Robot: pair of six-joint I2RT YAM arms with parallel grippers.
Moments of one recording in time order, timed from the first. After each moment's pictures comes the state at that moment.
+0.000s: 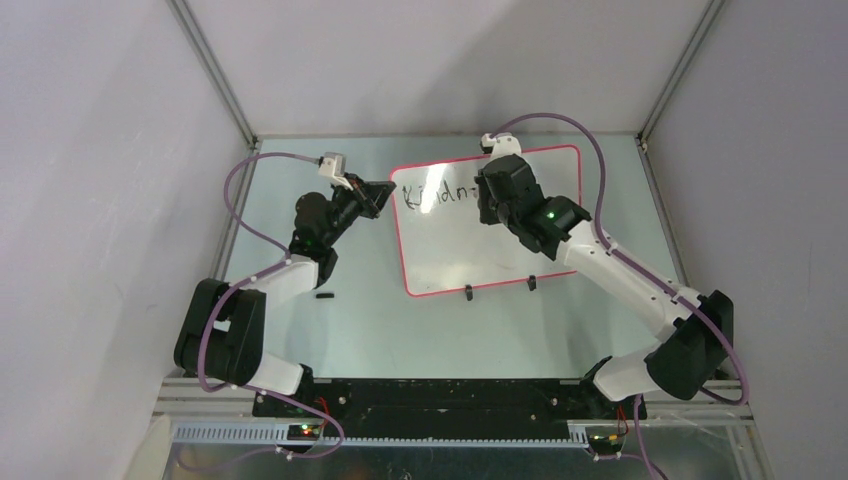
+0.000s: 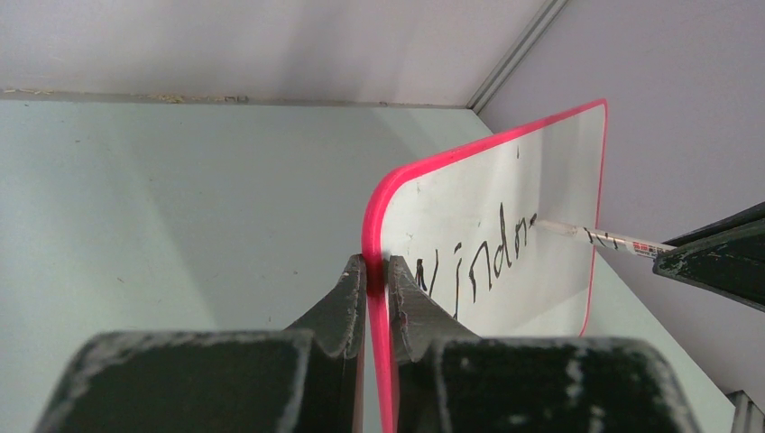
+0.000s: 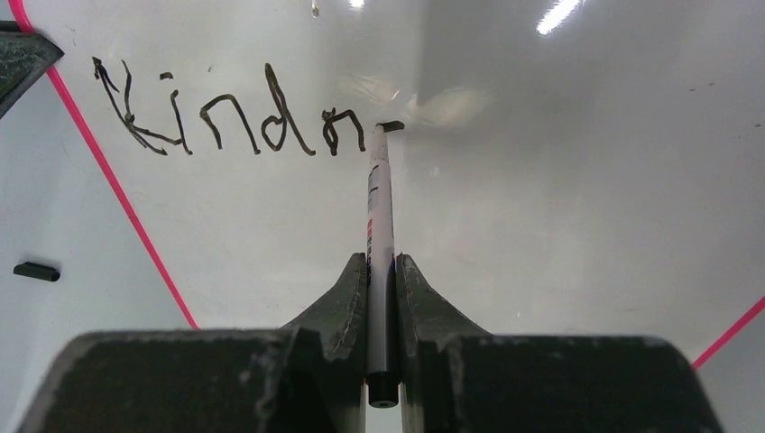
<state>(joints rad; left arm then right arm) -0.27 1.44 0.67 0.84 0.35 -0.50 0.71 1.43 1.35 -0.50 0.35 0.30</state>
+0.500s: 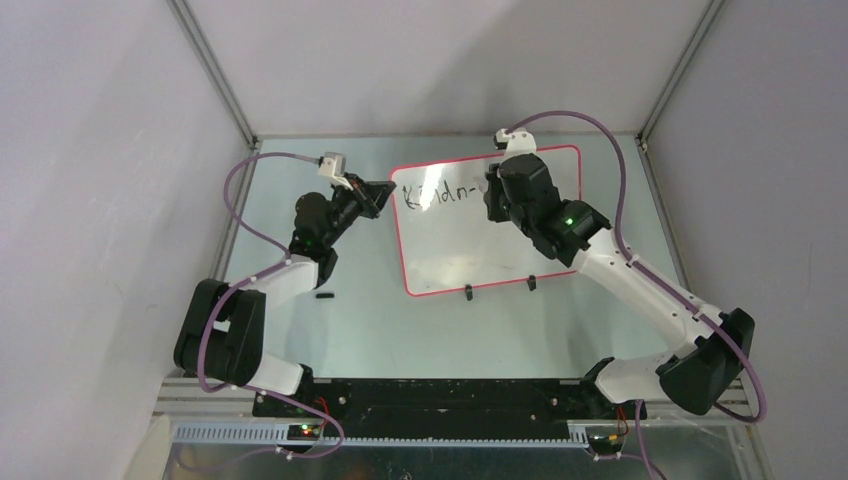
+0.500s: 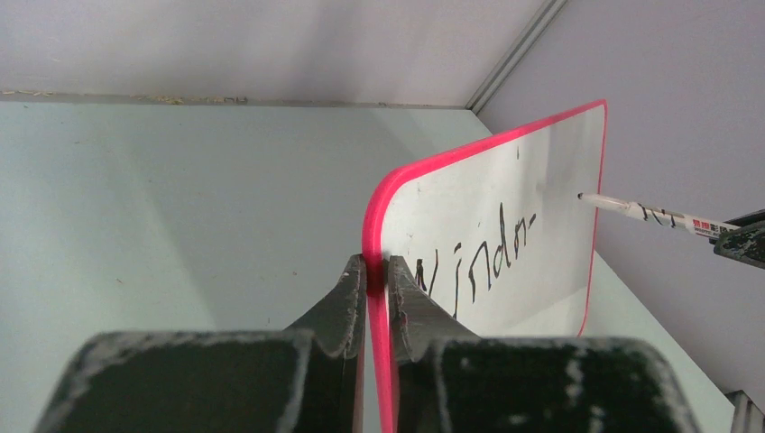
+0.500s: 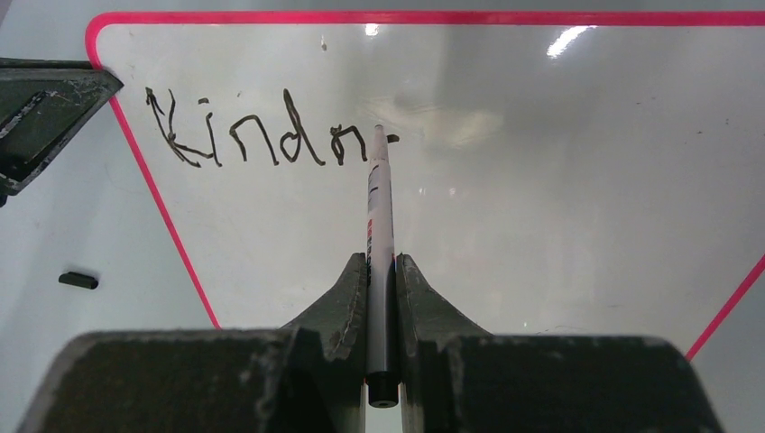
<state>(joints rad) -0.27 1.44 0.67 0.84 0.35 -0.50 0.70 1.33 1.34 -0.50 0.35 0.31</state>
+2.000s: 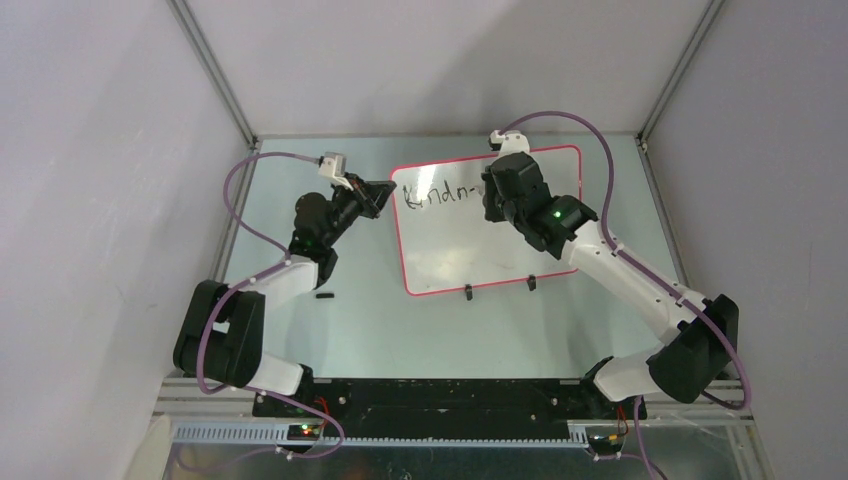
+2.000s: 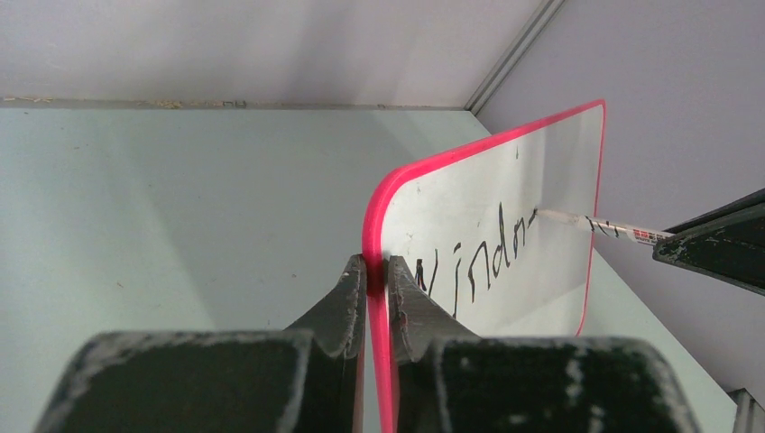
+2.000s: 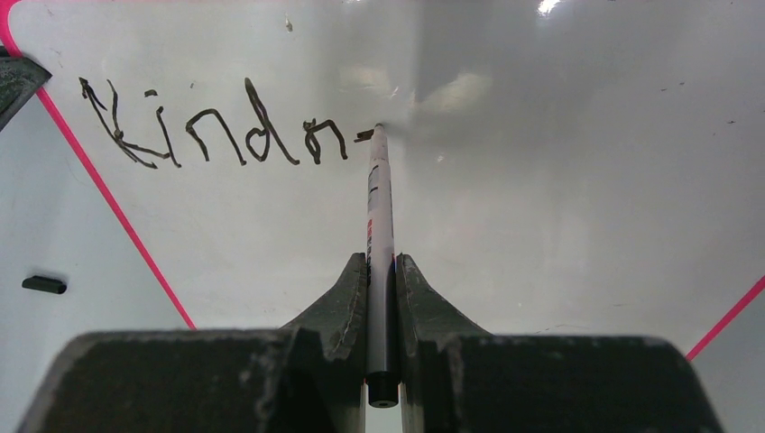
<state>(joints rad) -0.28 1.43 0.67 0.84 0.35 -0.50 0.68 1.40 1.34 -0.50 0.34 0.32</state>
